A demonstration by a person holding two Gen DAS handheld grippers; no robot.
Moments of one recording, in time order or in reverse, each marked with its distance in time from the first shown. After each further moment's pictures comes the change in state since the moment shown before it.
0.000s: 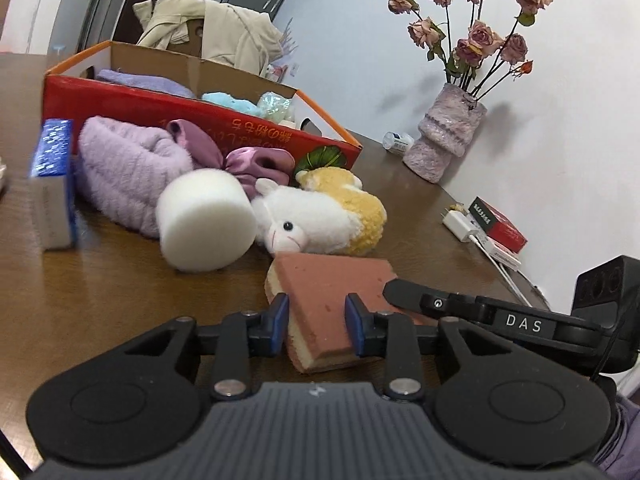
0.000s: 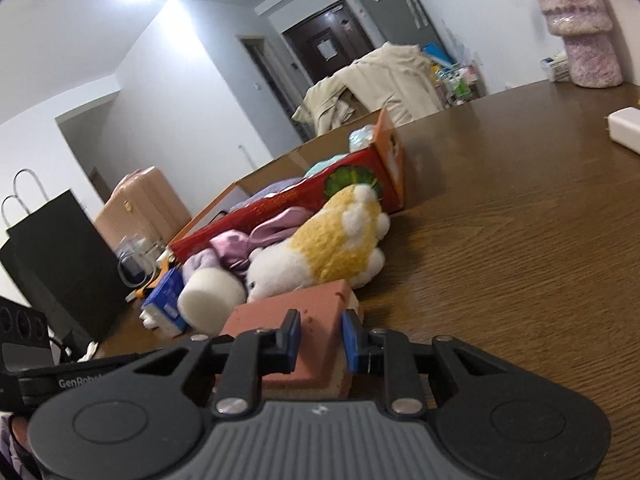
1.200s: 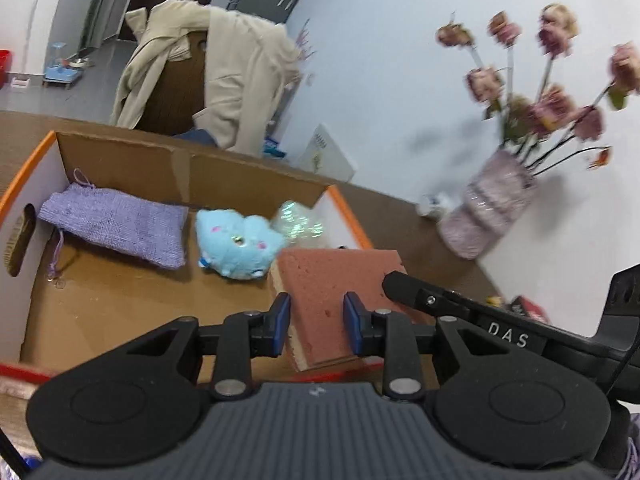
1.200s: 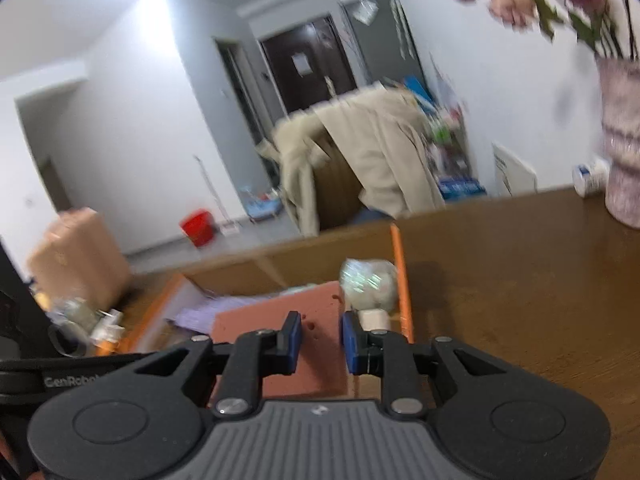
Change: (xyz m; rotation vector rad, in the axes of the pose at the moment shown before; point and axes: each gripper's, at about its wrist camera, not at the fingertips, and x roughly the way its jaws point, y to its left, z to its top) left arm 0.115 0.042 0.197 -0.037 0.039 0.032; right arm 0.124 0.033 0.183 -0.121 -0.037 -0.228
